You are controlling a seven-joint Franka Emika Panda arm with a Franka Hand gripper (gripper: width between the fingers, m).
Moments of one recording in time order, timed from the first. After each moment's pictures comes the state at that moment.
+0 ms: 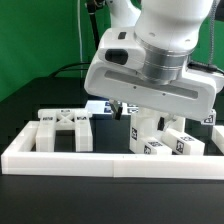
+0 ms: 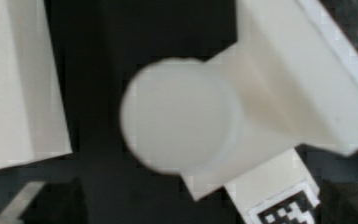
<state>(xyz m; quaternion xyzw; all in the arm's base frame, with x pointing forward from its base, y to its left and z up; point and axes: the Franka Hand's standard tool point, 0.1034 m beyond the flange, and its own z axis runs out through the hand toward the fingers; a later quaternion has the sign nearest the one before) 0.593 -0.011 0.058 0.98 -0.07 -0.19 0.09</state>
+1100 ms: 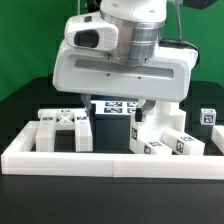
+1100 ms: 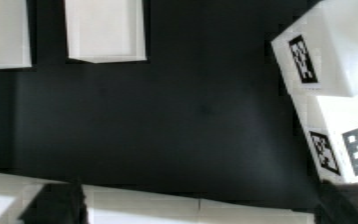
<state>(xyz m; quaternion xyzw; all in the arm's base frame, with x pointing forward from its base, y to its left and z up) 0.622 -0.054 0.078 0.99 0.04 -0.12 0.06</state>
